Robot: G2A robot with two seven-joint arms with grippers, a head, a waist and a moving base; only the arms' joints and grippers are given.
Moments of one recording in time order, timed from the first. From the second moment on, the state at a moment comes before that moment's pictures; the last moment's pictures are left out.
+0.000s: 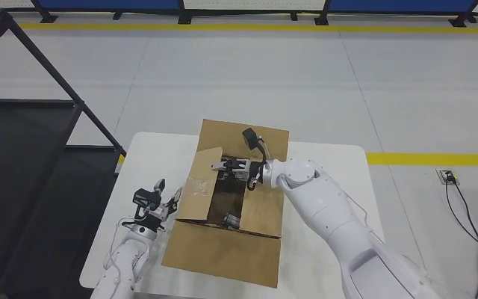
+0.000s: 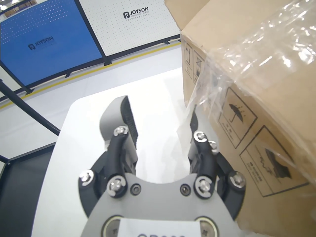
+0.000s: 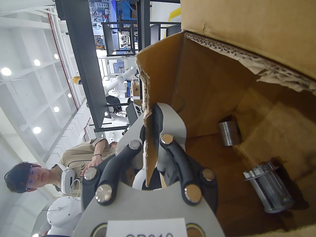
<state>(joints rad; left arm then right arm) 1.10 -1.27 -1.46 -1.11 1.60 -0.26 0.48 -0.21 -1.64 0.78 -0.32 0.43 -0.36 0.97</state>
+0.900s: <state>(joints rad) 1.09 -1.27 -1.44 -1.09 1.58 -0.18 0.51 -0.21 -1.65 0.82 -0.32 0.40 -0.36 0.97</state>
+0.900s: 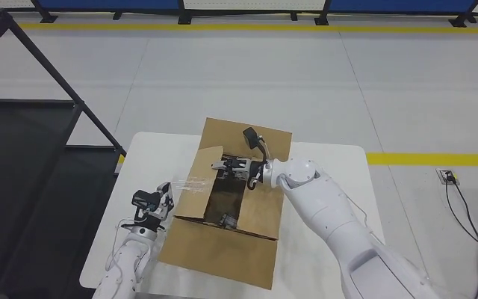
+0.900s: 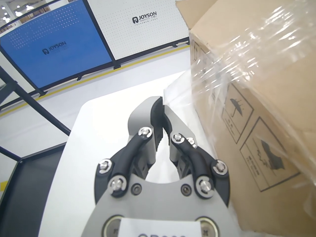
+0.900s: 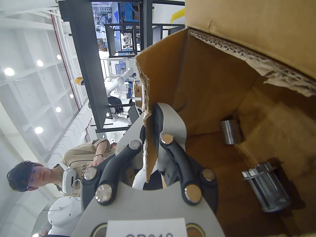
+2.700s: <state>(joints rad) 1.06 -1.23 -1.58 -0.95 1.47 -0.13 0.51 -0.21 -1.64 0.91 -0.32 0.34 -0.36 1.05</state>
